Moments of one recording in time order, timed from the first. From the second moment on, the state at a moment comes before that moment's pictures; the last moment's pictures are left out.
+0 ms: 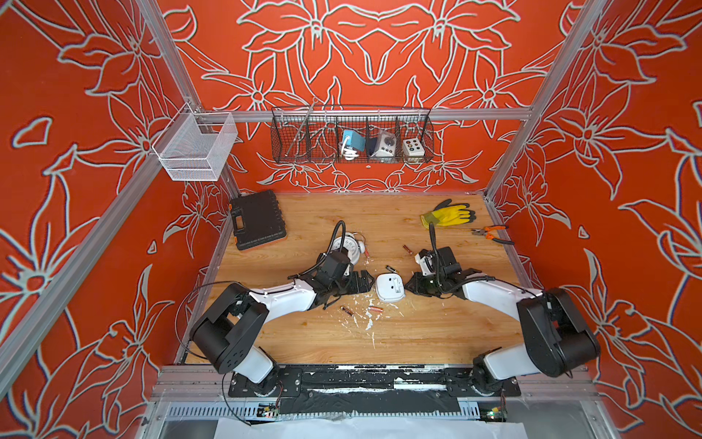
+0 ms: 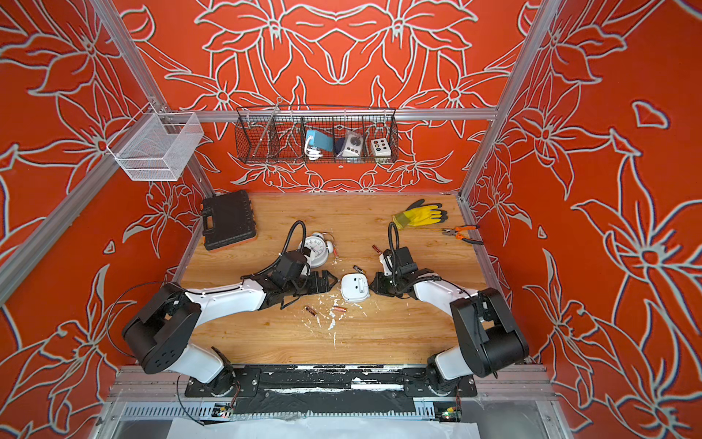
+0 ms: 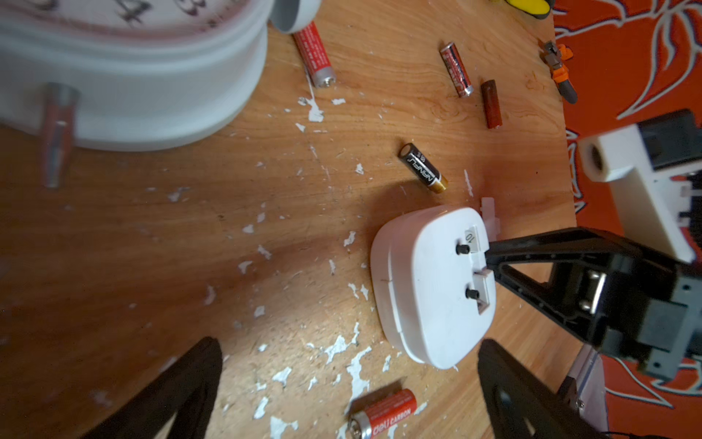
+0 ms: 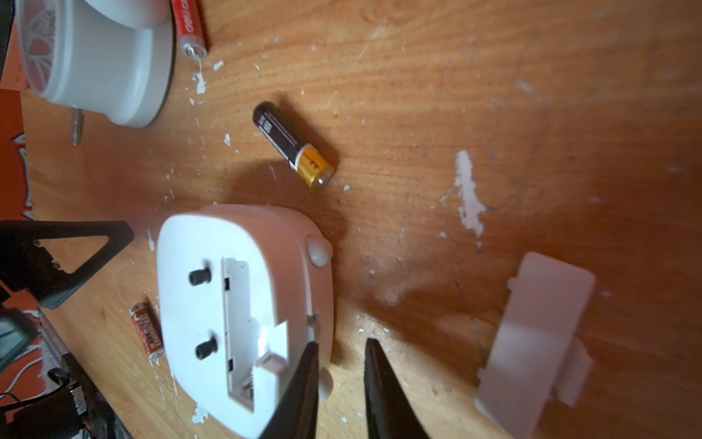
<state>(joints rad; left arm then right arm) -0.60 1.50 0.69 0.07 0.20 -0.76 0.37 1.41 0.66 -0.27 -0.37 0.41</state>
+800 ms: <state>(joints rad) -0.28 1.28 0.47 0.05 0.27 -0.80 0.83 1.41 0.98 -0.61 -0.19 -0.14</state>
